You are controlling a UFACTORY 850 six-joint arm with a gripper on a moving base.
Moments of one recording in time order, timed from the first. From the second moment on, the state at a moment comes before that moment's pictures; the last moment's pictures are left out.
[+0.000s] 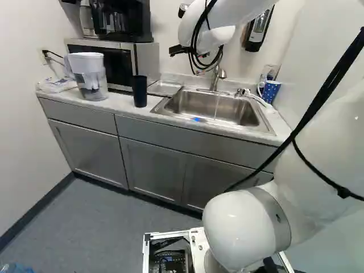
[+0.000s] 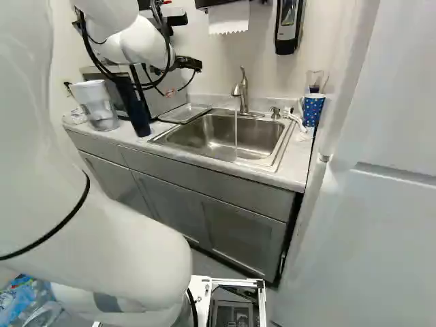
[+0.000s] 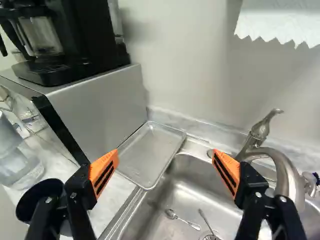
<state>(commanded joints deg) 6.9 8.6 -56.6 0.0 9.1 0.0</state>
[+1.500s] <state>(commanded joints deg) 19.7 4.8 -60.2 0.0 10.1 0.0</state>
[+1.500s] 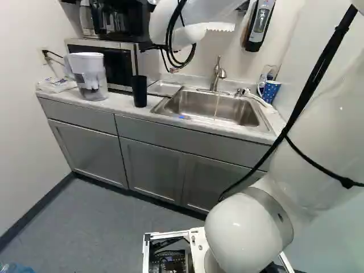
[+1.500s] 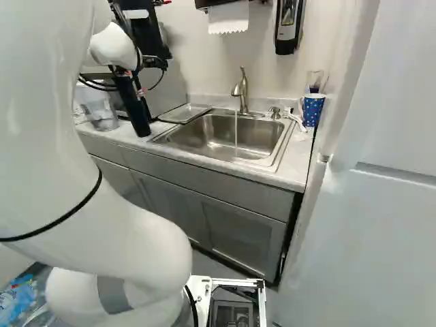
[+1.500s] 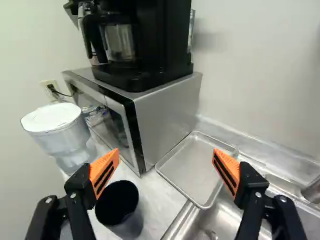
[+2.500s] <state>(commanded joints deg) 26.8 4.9 -58.5 0.0 12.5 0.0</state>
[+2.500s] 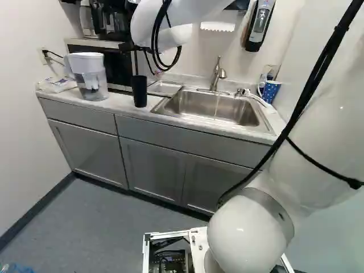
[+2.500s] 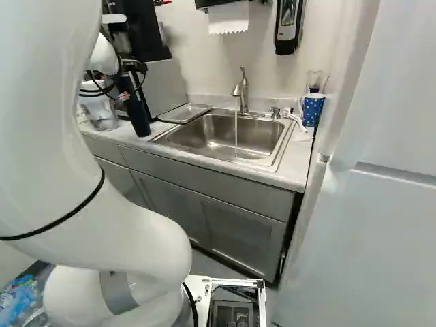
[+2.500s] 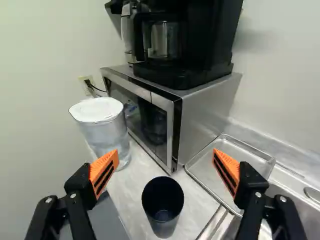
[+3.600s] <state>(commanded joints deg) 26.9 1.9 -54.8 0.0 13.3 0.0</state>
